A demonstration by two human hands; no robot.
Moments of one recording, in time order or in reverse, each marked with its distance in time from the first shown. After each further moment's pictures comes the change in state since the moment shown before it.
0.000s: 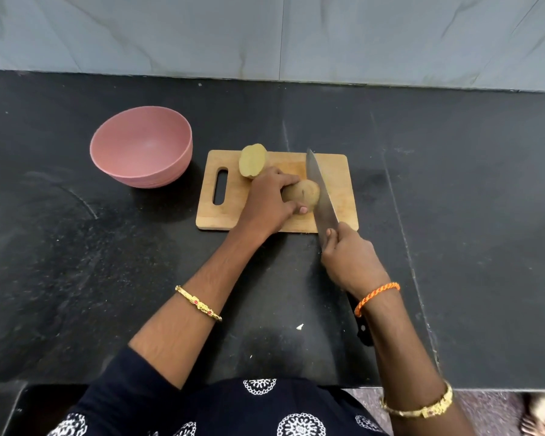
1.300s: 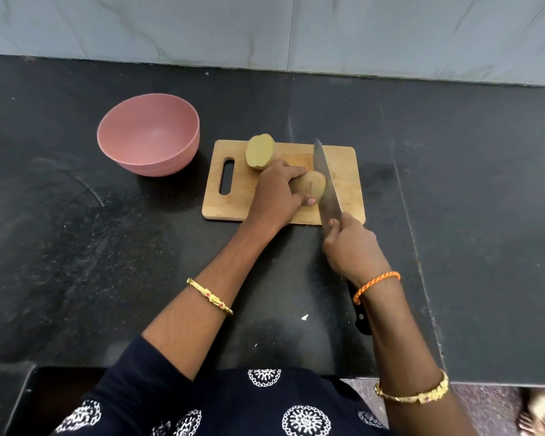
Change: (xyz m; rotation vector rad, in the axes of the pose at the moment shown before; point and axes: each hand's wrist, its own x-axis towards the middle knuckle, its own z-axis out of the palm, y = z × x) left_hand -0.003 0.000 0.005 -0.016 0.060 0.006; right_hand -0.002 -0.010 0.003 -0.001 0.007 0.029
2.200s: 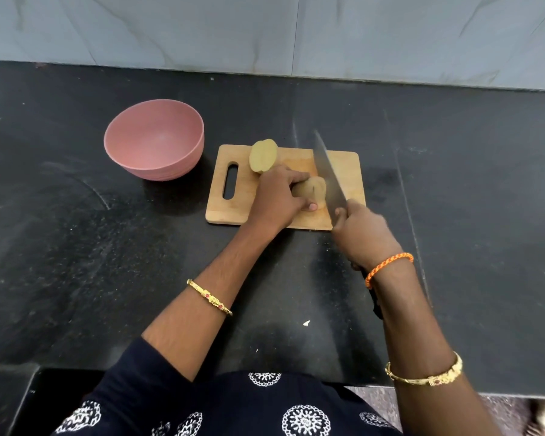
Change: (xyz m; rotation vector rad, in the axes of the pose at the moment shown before) left_hand 0.002 0.001 -0.004 -0.056 -0.026 -0.072; right_hand 0.011 -0.013 -0.017 -0.074 0.022 -0.040
